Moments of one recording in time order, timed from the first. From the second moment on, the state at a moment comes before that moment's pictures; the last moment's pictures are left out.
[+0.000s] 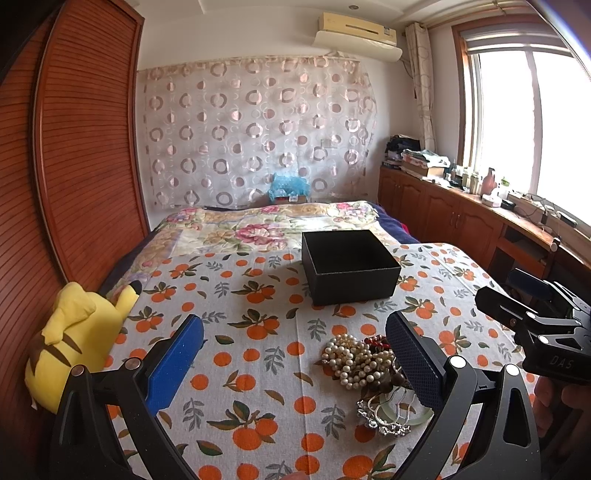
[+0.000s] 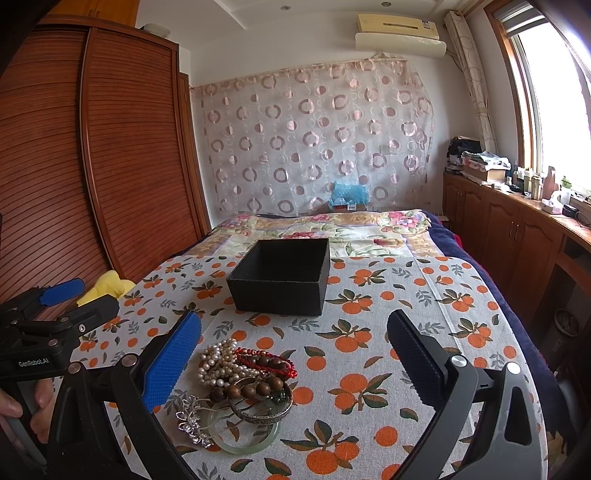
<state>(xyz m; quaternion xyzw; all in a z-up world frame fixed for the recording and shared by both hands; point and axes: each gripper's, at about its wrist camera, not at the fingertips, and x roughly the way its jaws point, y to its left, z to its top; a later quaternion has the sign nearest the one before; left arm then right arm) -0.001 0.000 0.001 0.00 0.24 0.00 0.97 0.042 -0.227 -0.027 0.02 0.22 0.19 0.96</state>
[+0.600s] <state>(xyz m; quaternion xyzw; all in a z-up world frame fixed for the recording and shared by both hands) 0.000 -0.001 0.000 0.00 0.24 0.00 0.97 0.042 -0.227 -0.028 0.02 0.22 0.19 0.96</state>
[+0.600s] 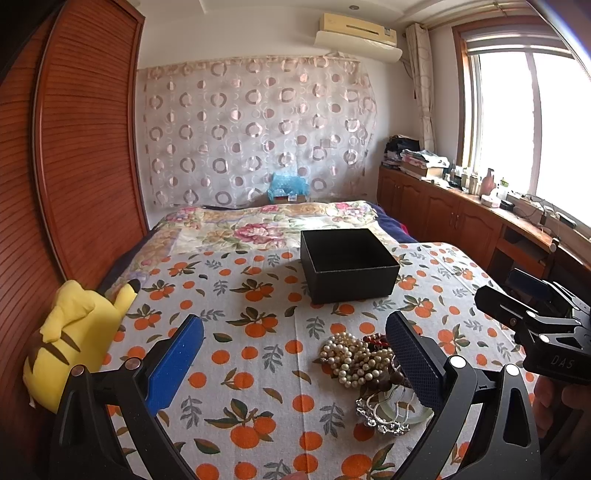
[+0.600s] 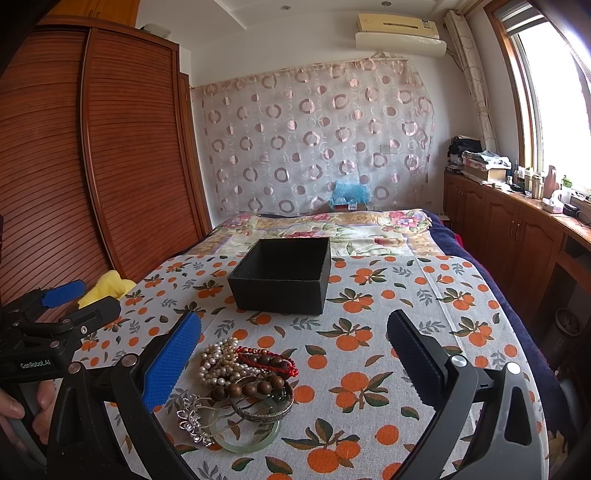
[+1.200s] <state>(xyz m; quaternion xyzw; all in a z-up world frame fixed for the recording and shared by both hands) 0.001 -0.003 -0.002 0.00 0.24 0.00 0.97 0.040 -0.225 -0.027 0.02 0.22 0.19 0.96</state>
